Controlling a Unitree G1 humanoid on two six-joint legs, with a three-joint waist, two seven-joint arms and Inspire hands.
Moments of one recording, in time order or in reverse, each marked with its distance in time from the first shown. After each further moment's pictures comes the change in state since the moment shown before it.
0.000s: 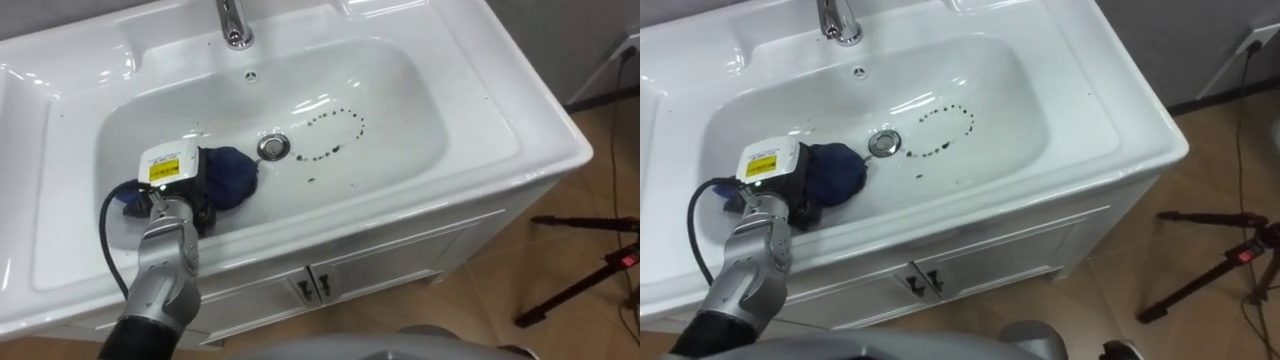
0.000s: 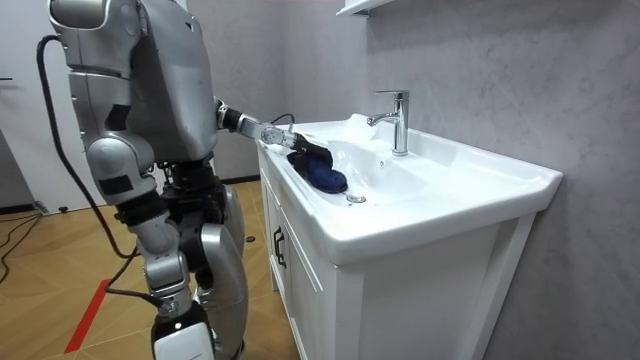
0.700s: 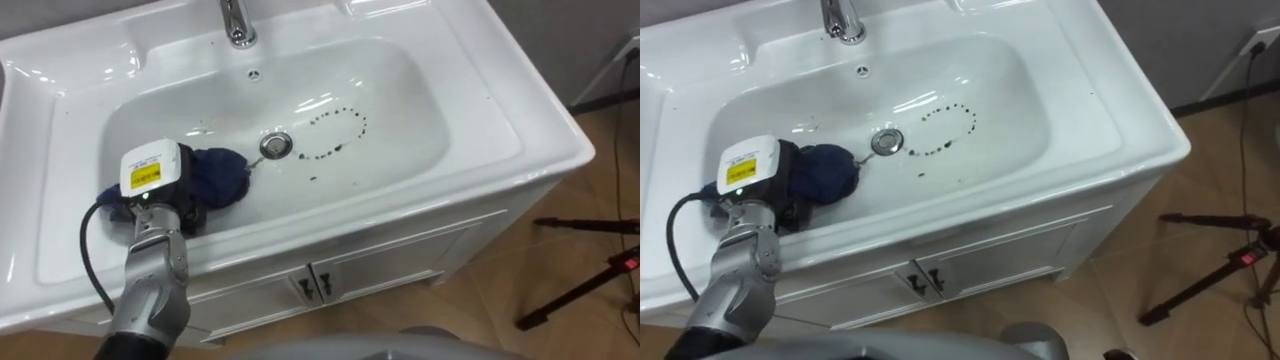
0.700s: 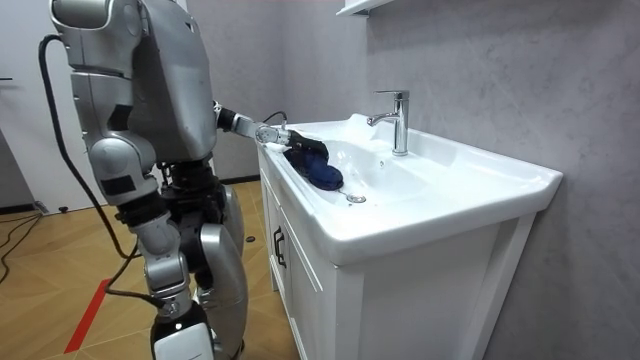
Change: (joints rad) left arm 0.056 0.006 0.065 -0.050 -0.037 -0.038 0.082; right arm -0.002 -0.001 -0.007 0.022 -0.004 -0.009 0.023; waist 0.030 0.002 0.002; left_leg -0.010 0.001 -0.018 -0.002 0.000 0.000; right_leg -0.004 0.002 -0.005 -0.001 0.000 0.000
